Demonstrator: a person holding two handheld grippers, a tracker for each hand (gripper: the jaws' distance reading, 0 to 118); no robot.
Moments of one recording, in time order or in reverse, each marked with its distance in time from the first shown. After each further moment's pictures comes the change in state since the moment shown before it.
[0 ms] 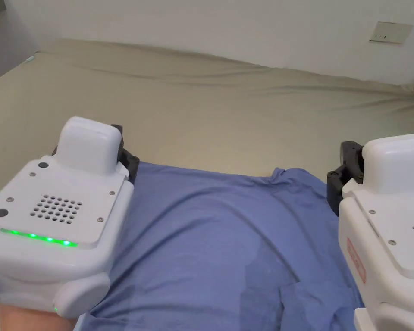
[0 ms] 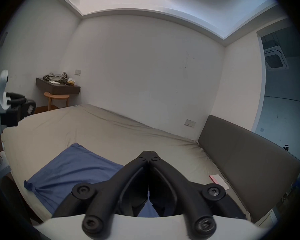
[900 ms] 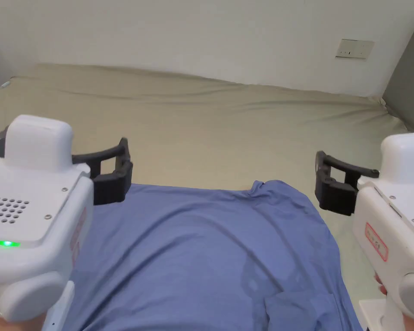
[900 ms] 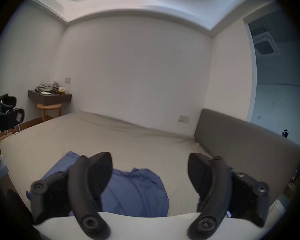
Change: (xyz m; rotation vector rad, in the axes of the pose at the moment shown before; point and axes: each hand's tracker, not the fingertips) left arm -0.010 0.043 0.015 0.114 -0.028 0.060; right arm 0.040 0.014 0.004 0.024 -0.045 -0.101
